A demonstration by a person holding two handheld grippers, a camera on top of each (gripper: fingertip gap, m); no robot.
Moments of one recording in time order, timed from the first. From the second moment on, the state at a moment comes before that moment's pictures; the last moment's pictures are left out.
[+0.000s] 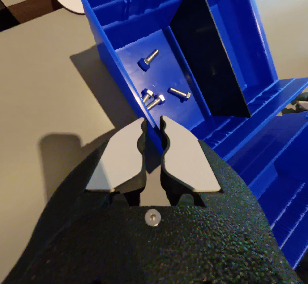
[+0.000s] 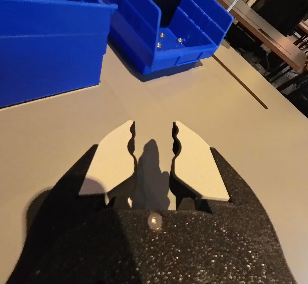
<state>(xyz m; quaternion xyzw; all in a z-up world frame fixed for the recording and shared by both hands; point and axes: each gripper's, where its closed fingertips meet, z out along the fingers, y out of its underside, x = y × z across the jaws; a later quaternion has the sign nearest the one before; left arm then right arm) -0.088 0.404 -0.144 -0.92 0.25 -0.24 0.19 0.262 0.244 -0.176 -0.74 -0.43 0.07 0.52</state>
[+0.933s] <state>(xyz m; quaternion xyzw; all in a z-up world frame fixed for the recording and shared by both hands) -0.424 0.353 -0.144 -0.94 0.32 0.07 0.08 0.256 0.242 -0.175 -0.73 -0.44 0.07 0.52</state>
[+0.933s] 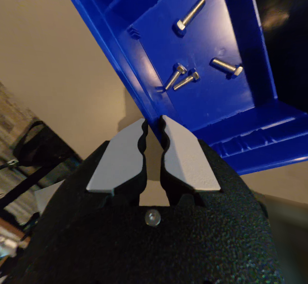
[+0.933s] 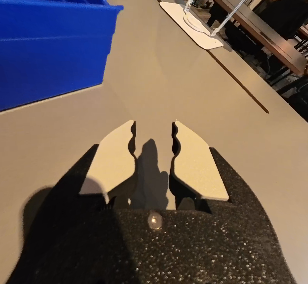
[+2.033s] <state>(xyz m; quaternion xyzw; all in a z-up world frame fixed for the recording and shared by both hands) -0.368 0.216 -0.096 -0.94 0.00 -0.05 0.33 0.190 0.181 -0.150 -0.81 -0.35 0.27 0.38</state>
